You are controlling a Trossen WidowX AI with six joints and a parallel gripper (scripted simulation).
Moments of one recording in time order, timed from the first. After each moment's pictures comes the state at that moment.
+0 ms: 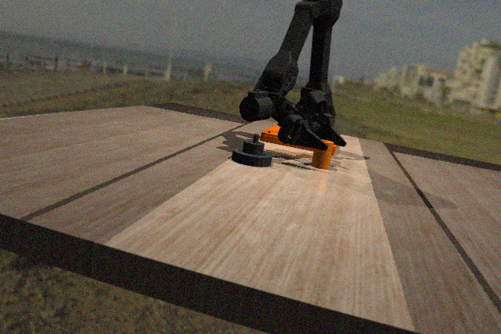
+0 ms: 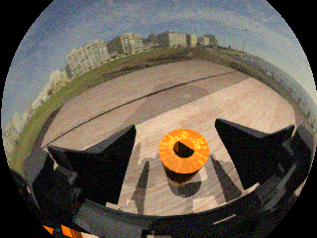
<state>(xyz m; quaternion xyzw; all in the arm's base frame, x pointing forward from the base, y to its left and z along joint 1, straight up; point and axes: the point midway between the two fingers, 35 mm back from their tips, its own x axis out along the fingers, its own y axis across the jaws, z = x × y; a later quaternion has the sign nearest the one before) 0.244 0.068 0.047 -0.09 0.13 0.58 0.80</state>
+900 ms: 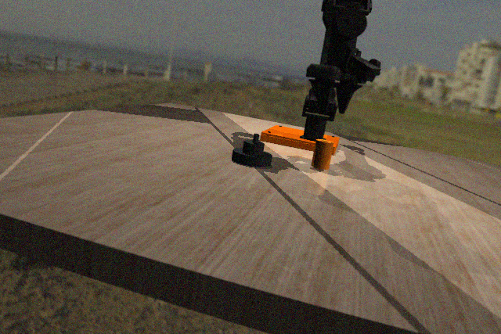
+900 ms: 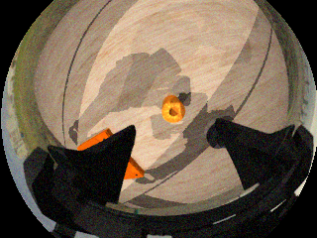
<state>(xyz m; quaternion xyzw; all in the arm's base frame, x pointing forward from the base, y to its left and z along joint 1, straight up) 0.244 0.076 0.140 -0.41 0.55 0.44 0.59</state>
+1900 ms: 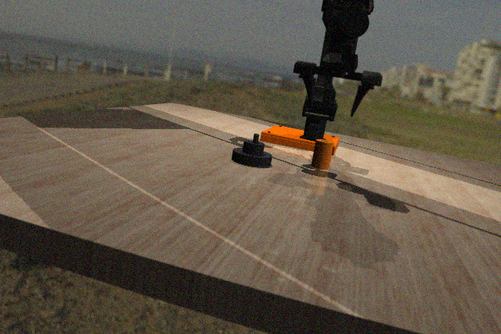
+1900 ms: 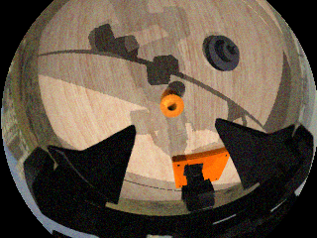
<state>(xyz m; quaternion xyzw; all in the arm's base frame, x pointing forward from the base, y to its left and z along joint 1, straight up) 0.244 0.072 0.143 0.00 0.70 0.01 0.72</state>
